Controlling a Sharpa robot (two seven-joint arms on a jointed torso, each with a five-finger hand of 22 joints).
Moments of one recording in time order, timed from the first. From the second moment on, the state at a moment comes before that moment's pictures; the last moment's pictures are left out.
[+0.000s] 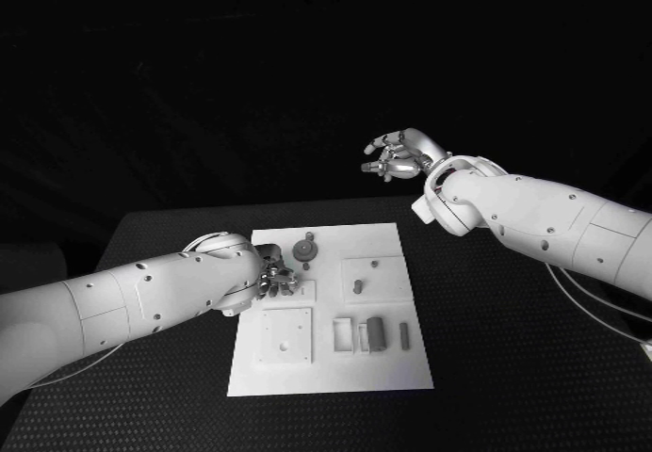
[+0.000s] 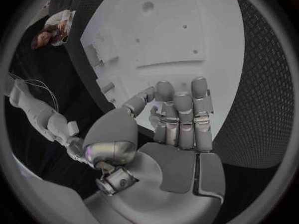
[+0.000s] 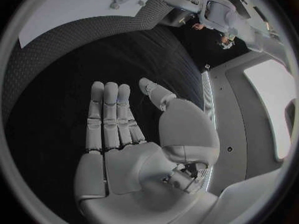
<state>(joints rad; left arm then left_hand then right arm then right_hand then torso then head) 1.29 -0.50 -0.23 1.20 -1.07 0.00 -0.50 0.81 0.04 0.63 -0.28 0.36 1.08 0.09 0.32 0.65 1.38 -0.06 0.67 0.80 1.20 -0.09 1.22 0.64 0.01 1.19 -0.21 0.53 1.31 1.34 -0.61 -0.03 1.09 -0.87 -0.42 0.11 1.03 -0.13 0.58 -0.19 0.19 0.77 0.14 0.16 0.72 0.96 0.04 0.90 0.67 1.06 -0.02 0.93 0.78 0.25 0.91 0.13 0.58 1.17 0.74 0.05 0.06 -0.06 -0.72</state>
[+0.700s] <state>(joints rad) 1.29 -0.50 -0.23 1.20 -1.07 -0.01 -0.50 0.81 0.04 0.63 -0.28 0.35 1.09 0.09 0.33 0.65 1.38 -0.06 0.67 0.80 1.20 -0.09 1.23 0.64 0.01 1.19 -0.21 0.53 1.31 1.34 -0.61 -0.03 1.09 -0.87 -0.42 0.11 1.03 -0.13 0.58 -0.19 0.19 0.77 0.15 0.16 0.72 0.96 0.04 0.90 0.67 1.06 -0.02 0.93 0.78 0.25 0.91 0.13 0.58 1.17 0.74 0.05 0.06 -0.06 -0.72</state>
